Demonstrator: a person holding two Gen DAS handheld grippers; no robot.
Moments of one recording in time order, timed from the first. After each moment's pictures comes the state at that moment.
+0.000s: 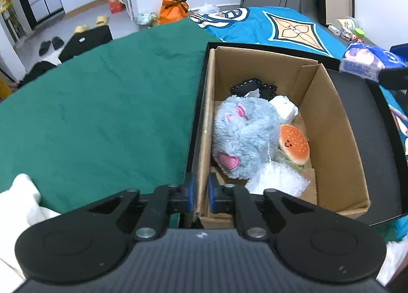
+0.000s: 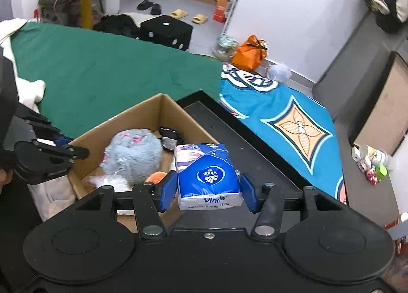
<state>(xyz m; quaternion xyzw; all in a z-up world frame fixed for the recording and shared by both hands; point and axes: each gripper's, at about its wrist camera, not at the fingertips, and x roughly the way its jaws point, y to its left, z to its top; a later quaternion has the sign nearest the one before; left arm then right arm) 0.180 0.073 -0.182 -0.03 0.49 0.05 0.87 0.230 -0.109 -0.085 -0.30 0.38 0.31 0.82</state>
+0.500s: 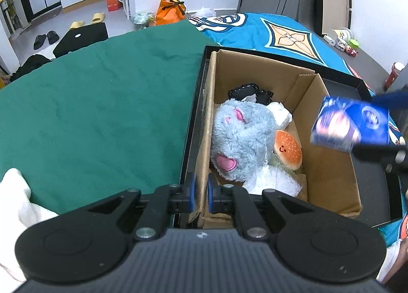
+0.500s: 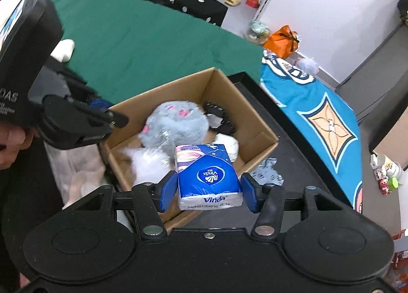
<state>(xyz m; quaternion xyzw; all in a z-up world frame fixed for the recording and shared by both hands) 0.175 0.081 -0.180 -0.06 0.48 0.04 0.87 0.189 -0.074 -0.111 -0.35 0.41 0.34 0.77</state>
